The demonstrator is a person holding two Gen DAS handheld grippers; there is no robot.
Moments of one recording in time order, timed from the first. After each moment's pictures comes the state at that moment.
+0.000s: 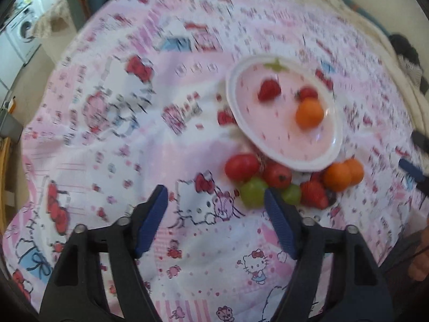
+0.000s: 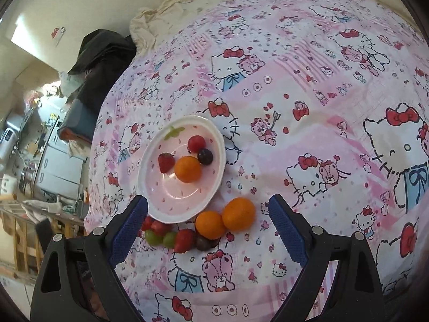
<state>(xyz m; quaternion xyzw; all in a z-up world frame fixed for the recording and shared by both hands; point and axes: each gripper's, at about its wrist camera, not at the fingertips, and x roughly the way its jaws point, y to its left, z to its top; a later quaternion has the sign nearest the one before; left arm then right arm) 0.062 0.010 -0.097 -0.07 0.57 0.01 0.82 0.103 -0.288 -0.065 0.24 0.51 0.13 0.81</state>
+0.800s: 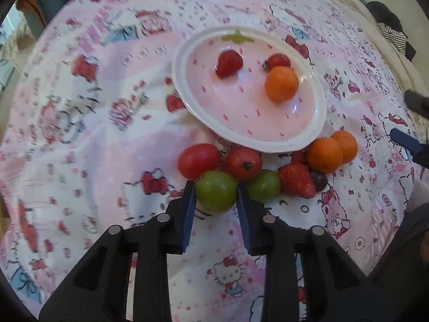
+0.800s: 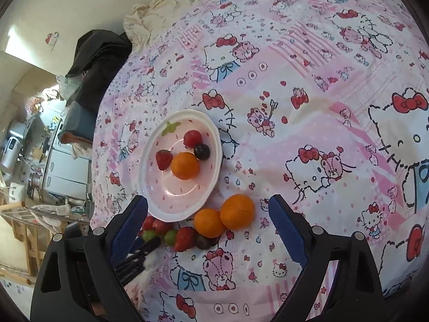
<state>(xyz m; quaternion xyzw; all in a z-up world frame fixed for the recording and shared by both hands) 0.069 -0.028 -0.110 -0.04 0.58 -0.04 0.81 0.113 -0.299 -0.080 0.27 0.54 0.14 0.79</state>
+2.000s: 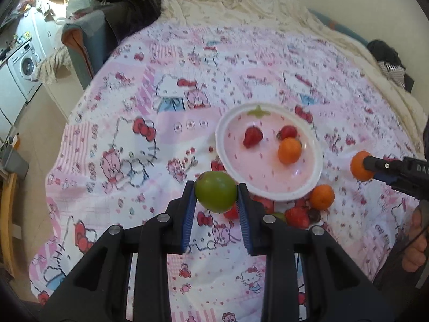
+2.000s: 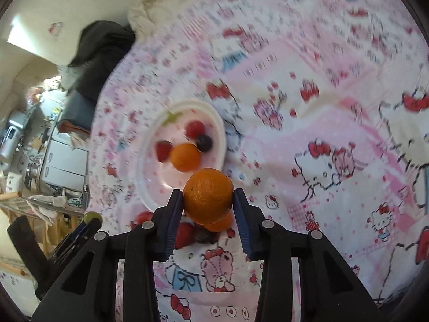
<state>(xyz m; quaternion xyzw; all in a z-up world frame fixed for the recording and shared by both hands) 0.051 0.004 -0.034 -0.03 0.46 0.00 0.89 0.108 -0.286 -0.082 0.25 0.53 0.16 0.80</state>
